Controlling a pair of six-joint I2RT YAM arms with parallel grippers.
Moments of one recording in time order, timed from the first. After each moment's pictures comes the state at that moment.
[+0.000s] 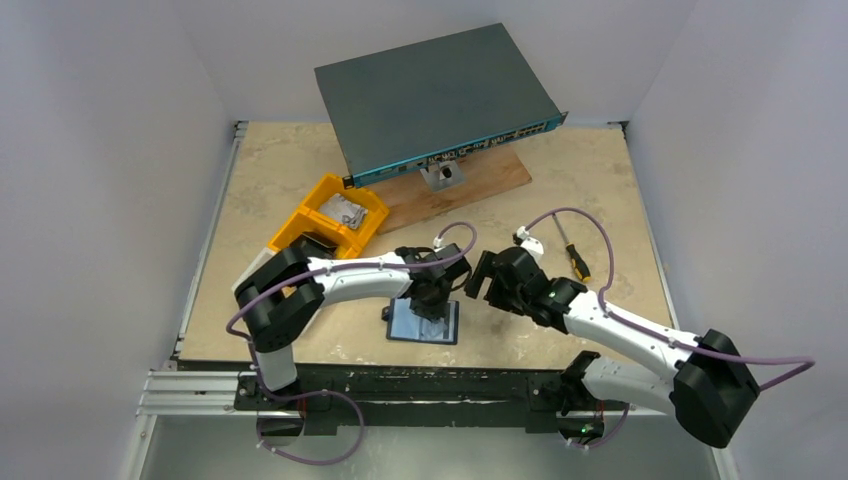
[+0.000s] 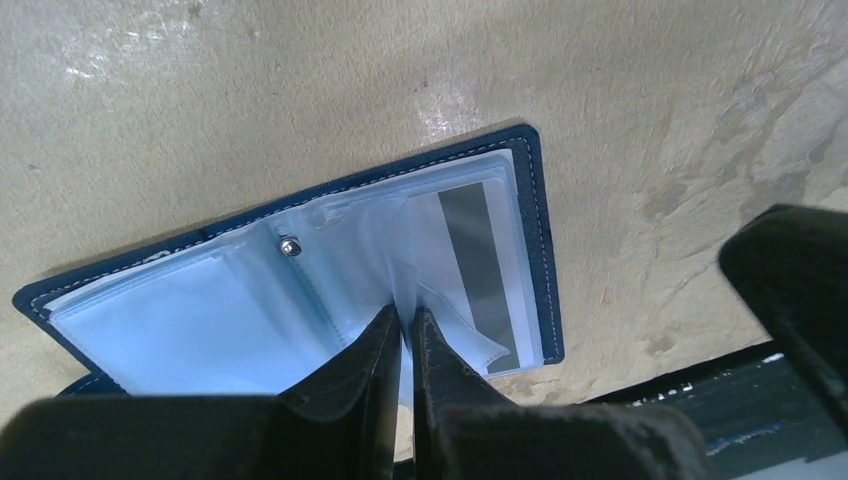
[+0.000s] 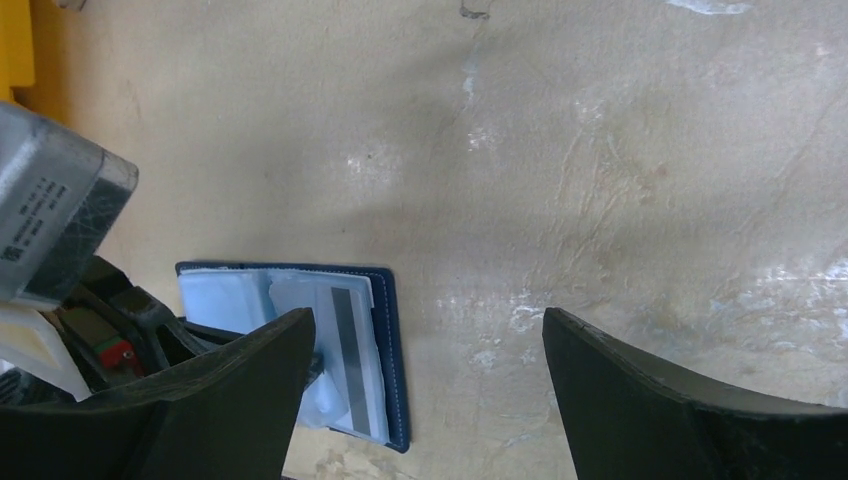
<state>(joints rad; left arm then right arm) -1.05 1.81 1.16 -0.62 -0.08 -0.73 0.76 1.06 0.55 -0.37 0.25 1.00</state>
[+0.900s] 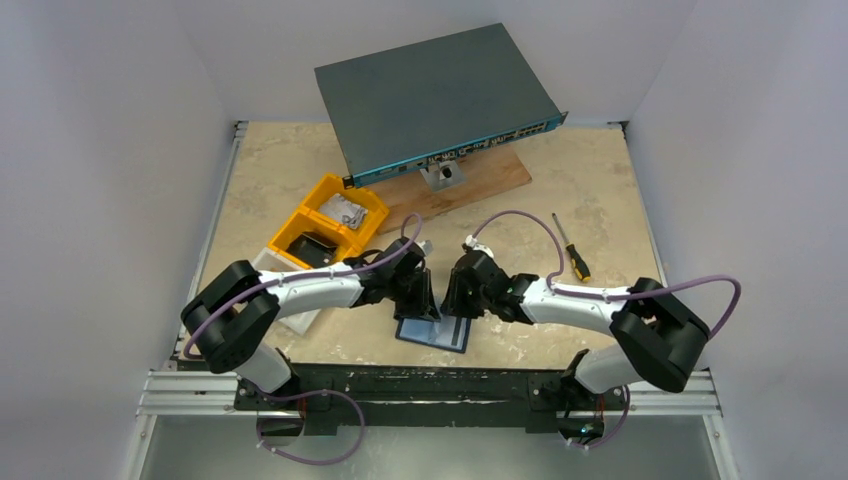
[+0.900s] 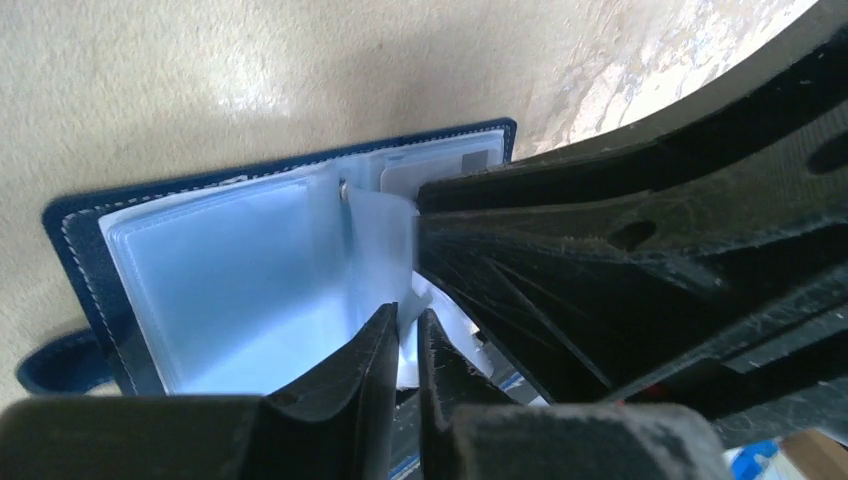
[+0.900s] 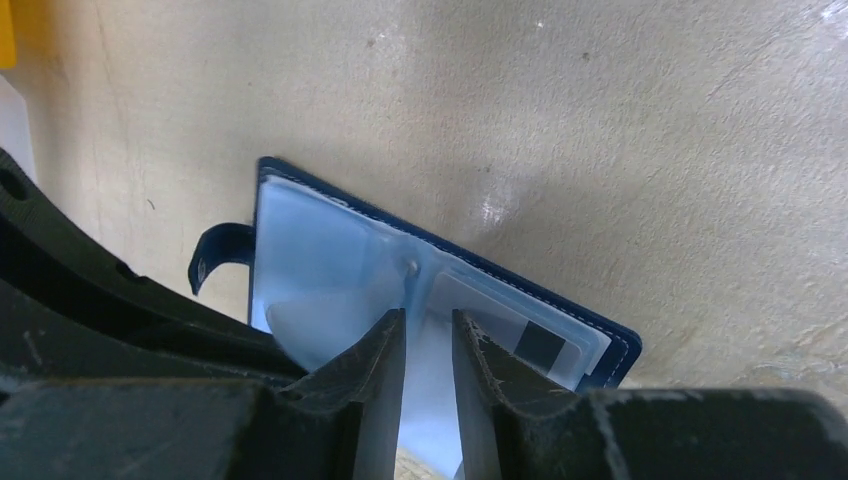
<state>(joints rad) -0.88 1.56 0.80 -0.19 0.28 -0.91 0.88 1.40 0.62 -0.12 0.03 0.94</state>
